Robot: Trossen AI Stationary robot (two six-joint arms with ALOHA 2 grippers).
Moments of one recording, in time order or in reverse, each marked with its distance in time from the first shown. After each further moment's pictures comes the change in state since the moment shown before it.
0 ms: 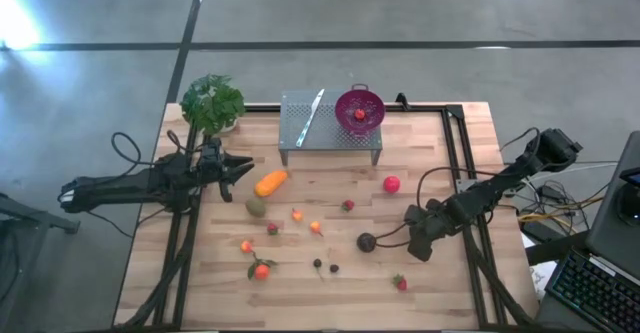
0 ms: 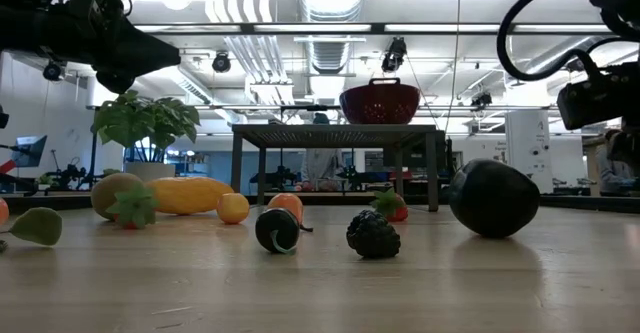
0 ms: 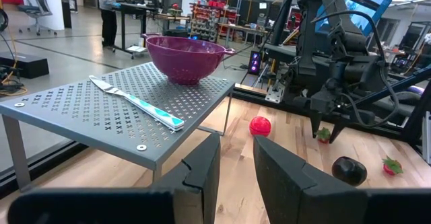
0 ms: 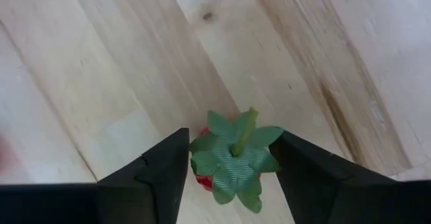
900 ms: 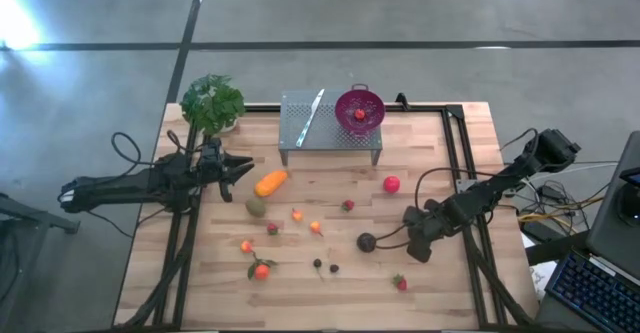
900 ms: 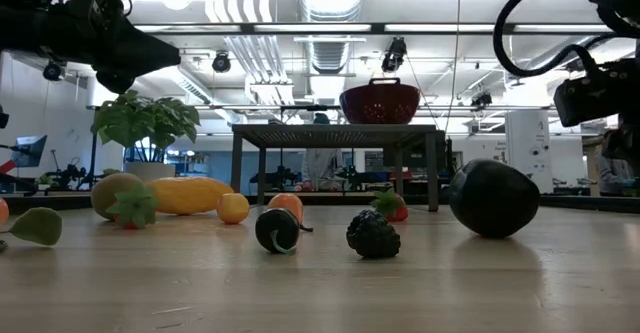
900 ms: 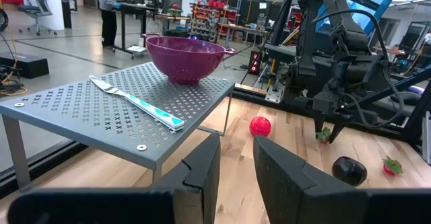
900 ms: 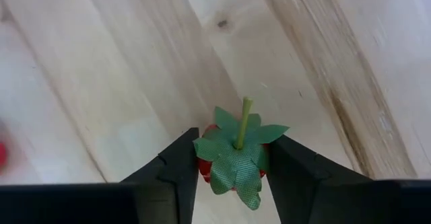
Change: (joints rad) left arm 0.000 0.000 0.000 0.000 0.000 0.000; right arm 0.000 0.003 0.030 -0.003 0.007 -0.032
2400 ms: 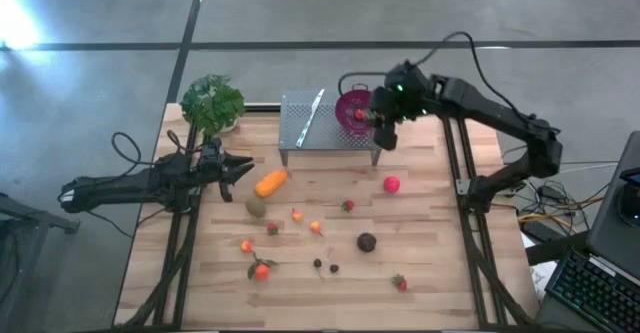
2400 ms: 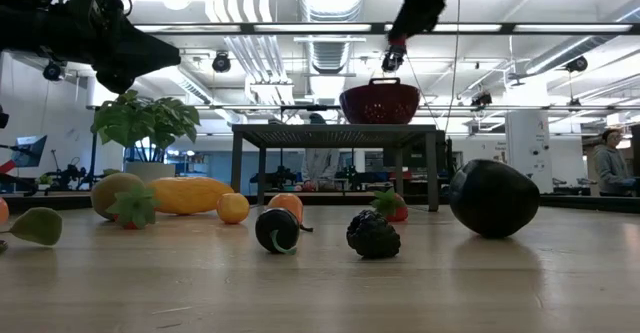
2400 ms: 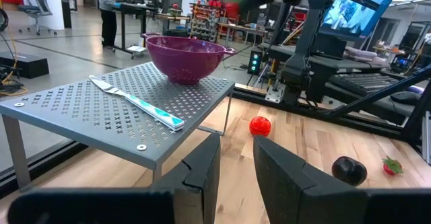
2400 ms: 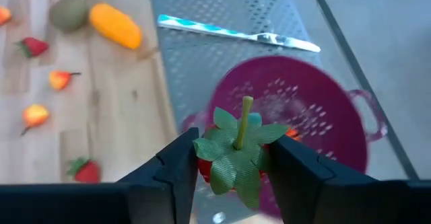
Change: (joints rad) left arm 0.000 0.000 0.000 0.000 0.000 0.000; right arm -0.965 0.164 1.011 -0.323 -0.096 -1.273
